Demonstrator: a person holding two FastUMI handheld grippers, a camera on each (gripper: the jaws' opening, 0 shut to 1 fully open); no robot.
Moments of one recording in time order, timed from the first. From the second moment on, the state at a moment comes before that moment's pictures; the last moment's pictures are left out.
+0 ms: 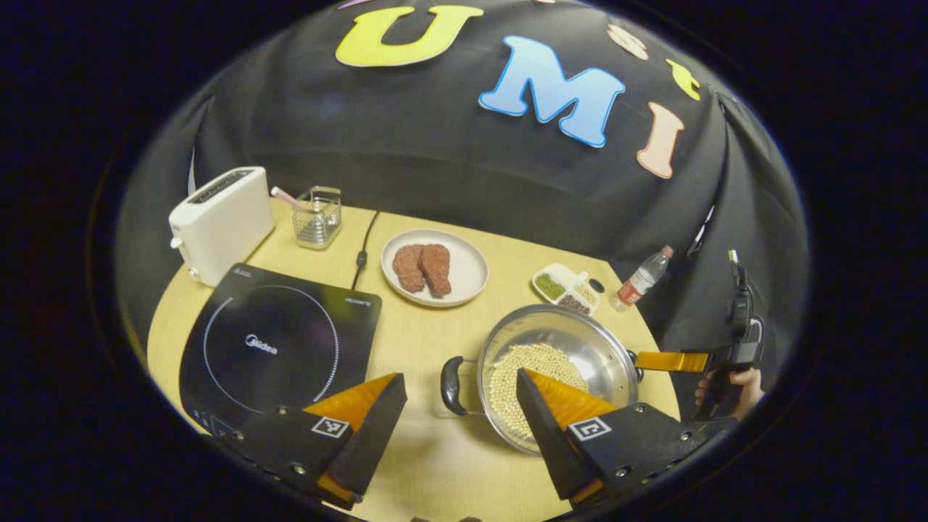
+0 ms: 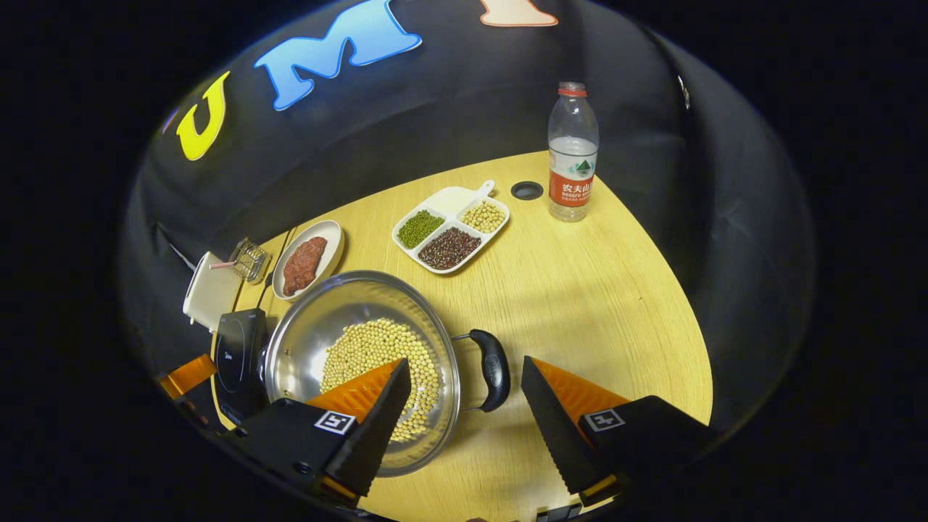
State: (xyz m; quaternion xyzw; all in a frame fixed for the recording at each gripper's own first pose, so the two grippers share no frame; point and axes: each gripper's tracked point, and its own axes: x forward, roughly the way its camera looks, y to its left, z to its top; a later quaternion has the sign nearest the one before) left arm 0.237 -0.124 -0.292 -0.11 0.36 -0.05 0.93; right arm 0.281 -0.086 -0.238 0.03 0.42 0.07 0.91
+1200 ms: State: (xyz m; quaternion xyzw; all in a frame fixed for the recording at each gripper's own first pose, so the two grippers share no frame) left arm 0.274 -0.163 -0.422 -0.14 0.46 -0.09 0.87; right arm 0.300 -0.073 -0.316 0.02 0.46 0.10 0.88
